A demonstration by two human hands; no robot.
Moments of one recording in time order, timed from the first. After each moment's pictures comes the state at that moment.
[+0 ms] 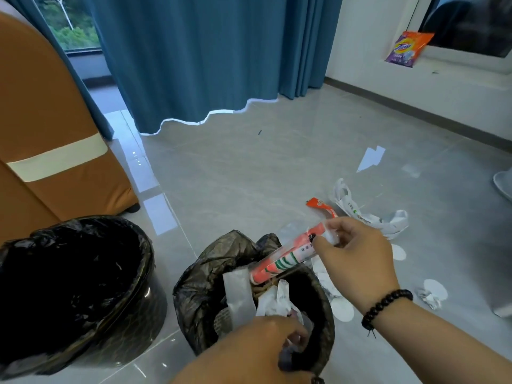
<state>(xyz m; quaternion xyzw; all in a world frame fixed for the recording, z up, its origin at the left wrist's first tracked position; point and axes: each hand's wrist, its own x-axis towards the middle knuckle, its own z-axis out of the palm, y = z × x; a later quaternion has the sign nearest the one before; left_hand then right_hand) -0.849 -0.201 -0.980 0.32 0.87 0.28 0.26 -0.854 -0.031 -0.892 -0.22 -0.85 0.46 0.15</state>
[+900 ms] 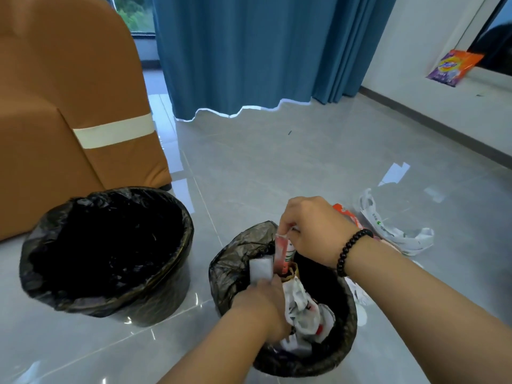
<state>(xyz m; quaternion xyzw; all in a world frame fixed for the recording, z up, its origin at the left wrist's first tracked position) -0.870 -0.207 -0.978 0.16 0.92 0.09 0.36 -0.905 -0.097 -0.864 0.17 -0.98 0.10 -0.05</state>
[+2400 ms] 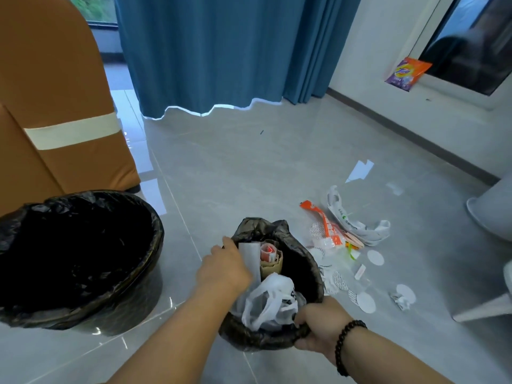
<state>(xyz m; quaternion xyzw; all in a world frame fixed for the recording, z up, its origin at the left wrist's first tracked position) -0.901 -0.206 -0.968 -0.02 0.96 0.19 0.21 -0.813 -0.052 -0.969 -0.44 -0.62 0.61 -0.22</state>
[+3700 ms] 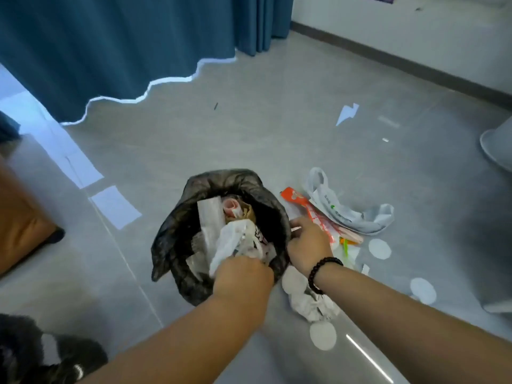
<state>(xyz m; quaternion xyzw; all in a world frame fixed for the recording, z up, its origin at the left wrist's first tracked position) -1.016 -0.051 -0.958 0.37 0.87 -0.21 0.24 -1.020 0.076 -1.004 -0.31 -0.84 0.44 -0.04</state>
